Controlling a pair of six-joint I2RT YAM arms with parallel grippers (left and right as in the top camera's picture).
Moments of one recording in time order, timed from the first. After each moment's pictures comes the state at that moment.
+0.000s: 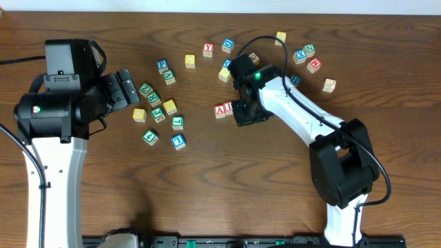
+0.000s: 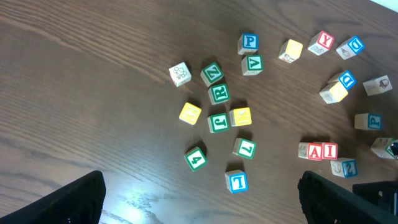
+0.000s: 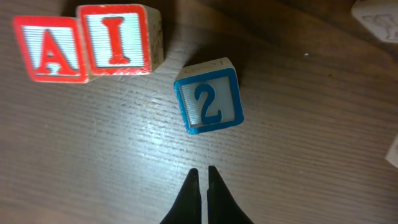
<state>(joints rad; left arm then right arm) 0.04 1.34 1.56 -1.21 -0.04 -0.32 0.54 2.06 1.58 -0.99 -0.03 0.28</state>
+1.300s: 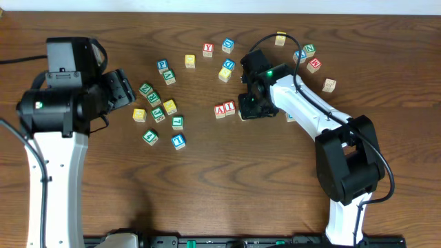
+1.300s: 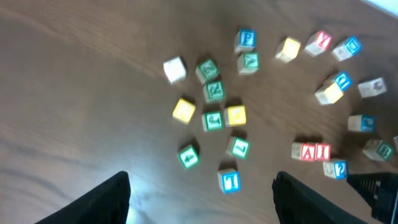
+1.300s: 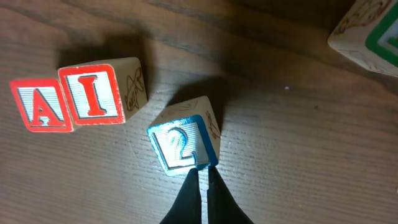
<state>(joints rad) 0.04 1.37 1.56 -1.22 -0.01 -0.37 0.46 2.06 1.54 -0.88 -0.11 0.30</state>
